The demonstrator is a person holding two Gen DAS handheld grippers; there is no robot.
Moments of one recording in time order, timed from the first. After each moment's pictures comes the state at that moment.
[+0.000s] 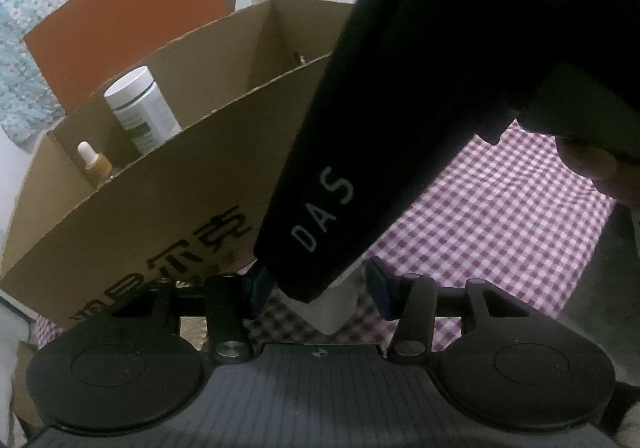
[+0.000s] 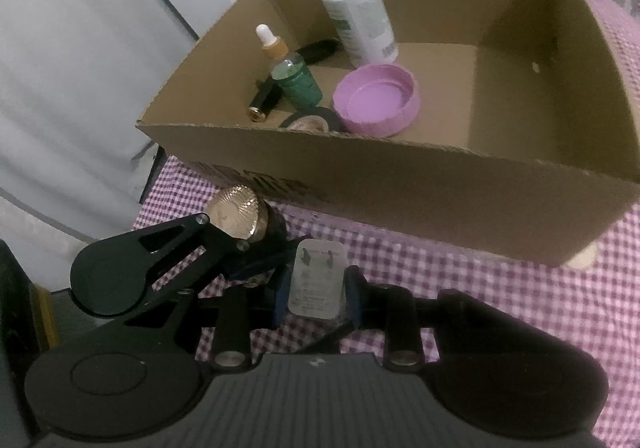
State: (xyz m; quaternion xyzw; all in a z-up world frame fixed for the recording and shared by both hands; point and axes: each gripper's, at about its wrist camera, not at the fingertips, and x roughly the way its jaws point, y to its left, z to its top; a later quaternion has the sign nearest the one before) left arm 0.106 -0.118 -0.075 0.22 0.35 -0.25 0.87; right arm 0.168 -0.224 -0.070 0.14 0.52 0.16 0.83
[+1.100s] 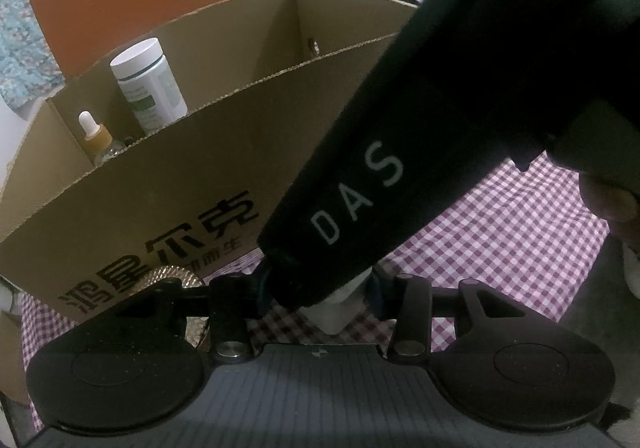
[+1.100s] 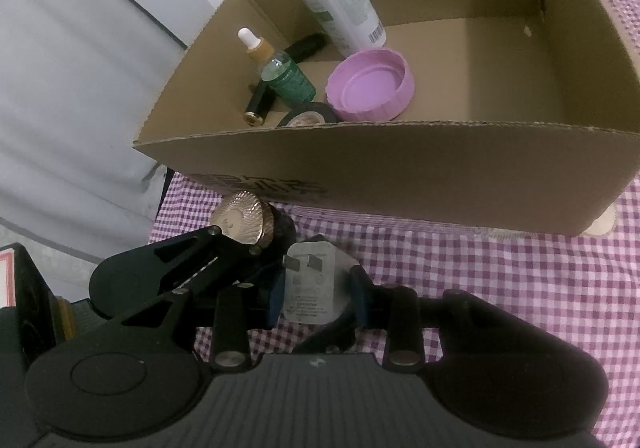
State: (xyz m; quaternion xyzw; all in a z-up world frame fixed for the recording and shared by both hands) left arm 0.125 -0.105 -0.077 0.18 0.39 -0.25 0.87; right arm 0.173 -0.230 -0.076 0.20 0.53 0.15 0.81
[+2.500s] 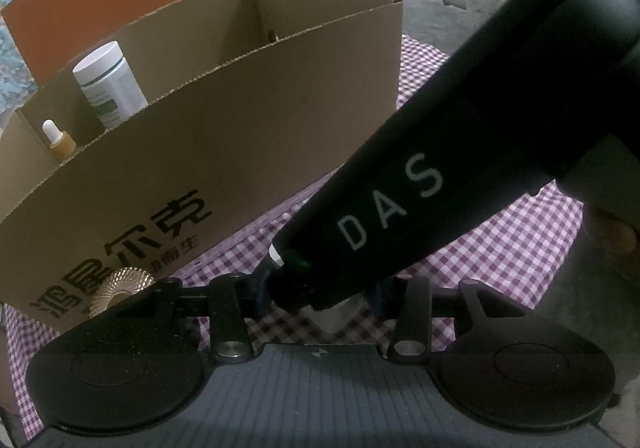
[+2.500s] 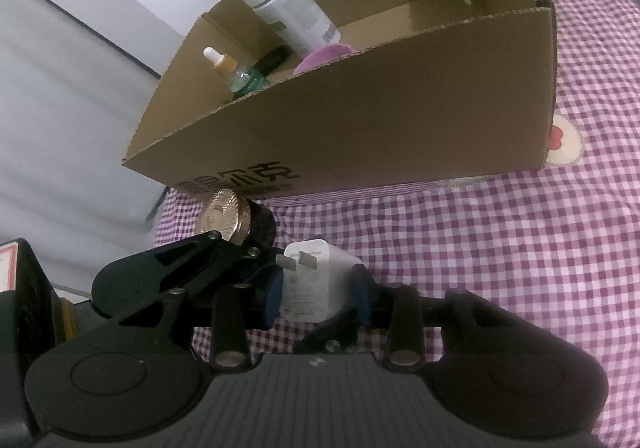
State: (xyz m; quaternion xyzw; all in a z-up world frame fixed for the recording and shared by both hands) left arm 0.099 -0.122 -0.080 0.20 0.40 -0.28 0.85; right arm 0.142 -0.256 -0.084 0.27 0.50 0.12 0.81
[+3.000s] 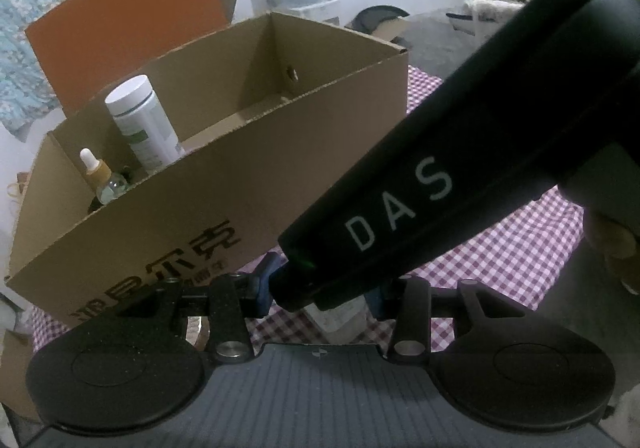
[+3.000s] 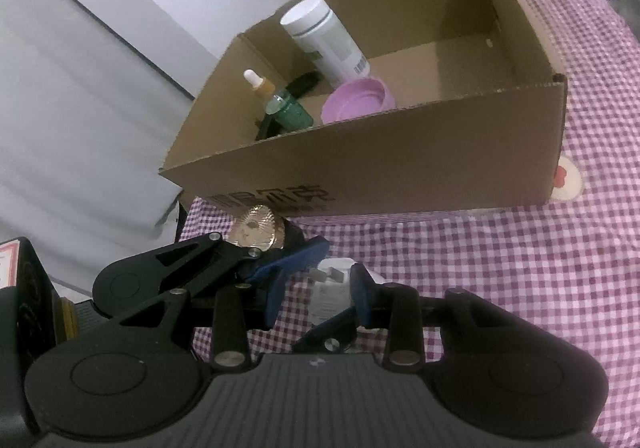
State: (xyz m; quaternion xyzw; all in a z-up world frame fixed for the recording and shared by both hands) left arm 0.094 -0.113 -0.053 0.20 0.36 -0.27 0.87; right arm 0.133 -0.251 -0.053 0.26 0.47 0.13 0.83
